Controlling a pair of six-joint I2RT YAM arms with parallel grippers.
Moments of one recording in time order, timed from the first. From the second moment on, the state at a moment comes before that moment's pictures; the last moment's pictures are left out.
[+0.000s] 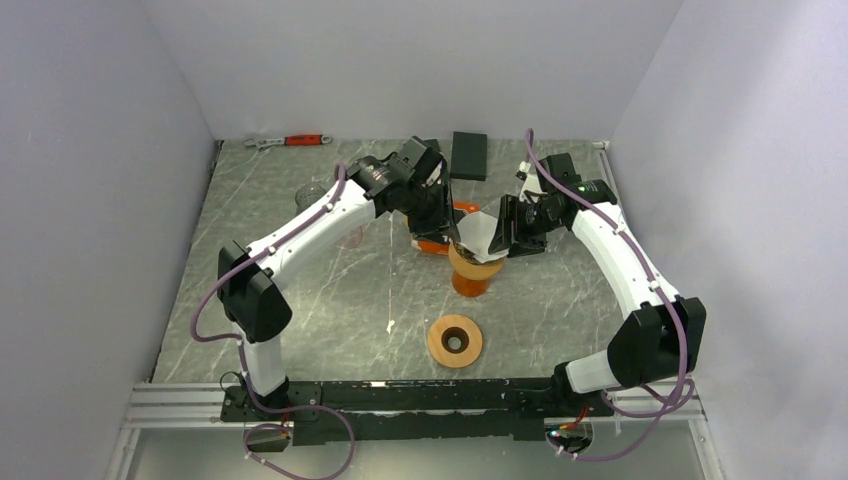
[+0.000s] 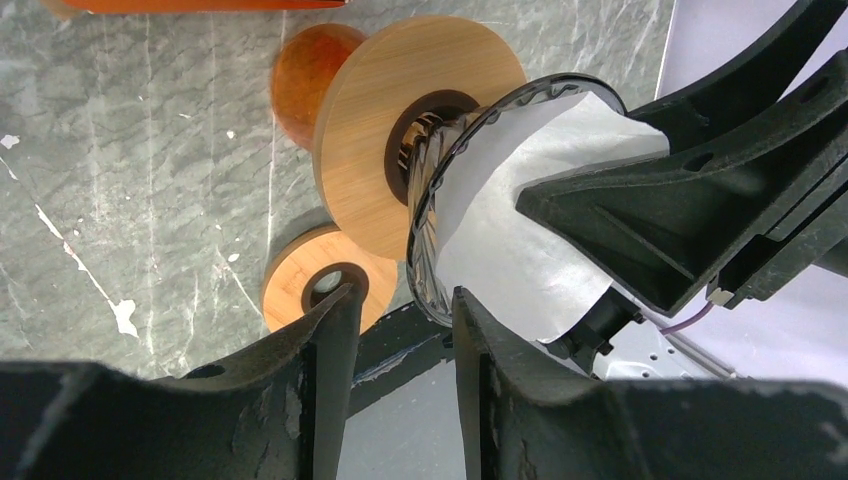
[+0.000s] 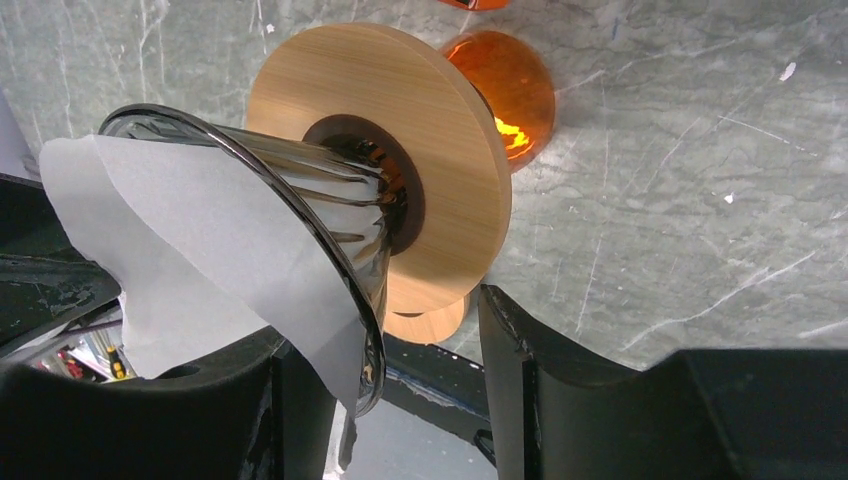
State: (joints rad) left arm -0.78 1.84 1.87 -0.96 0.24 -0.82; right arm 0.21 1.42 1.29 -1.02 -0.40 0.30
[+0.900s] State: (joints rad) left arm -0.78 1.86 1.87 -0.98 0.24 -0.82; right arm 0.21 1.43 1.27 -0.99 -0.40 0.30
